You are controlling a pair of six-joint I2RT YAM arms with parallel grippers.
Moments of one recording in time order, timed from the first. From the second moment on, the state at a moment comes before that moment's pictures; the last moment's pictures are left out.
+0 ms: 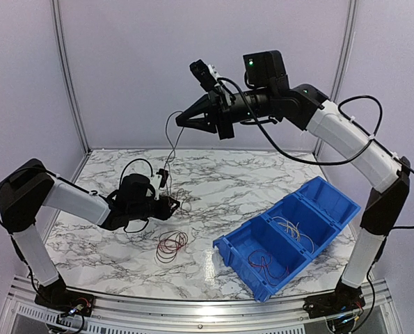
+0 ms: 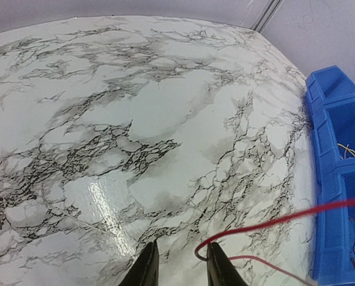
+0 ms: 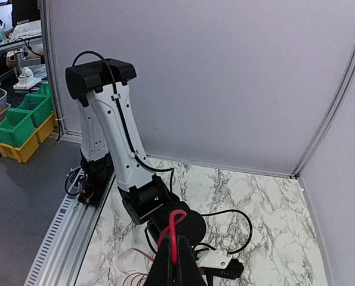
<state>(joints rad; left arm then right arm) -0.72 1.75 0.76 0.49 0.05 -0.38 0.83 1.81 2.08 -0.60 -0.83 -0.36</state>
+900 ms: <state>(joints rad) -0.67 1.75 0.66 0.51 -0.01 -0.40 0.72 1.73 2.16 -0.72 -0.88 -0.44</state>
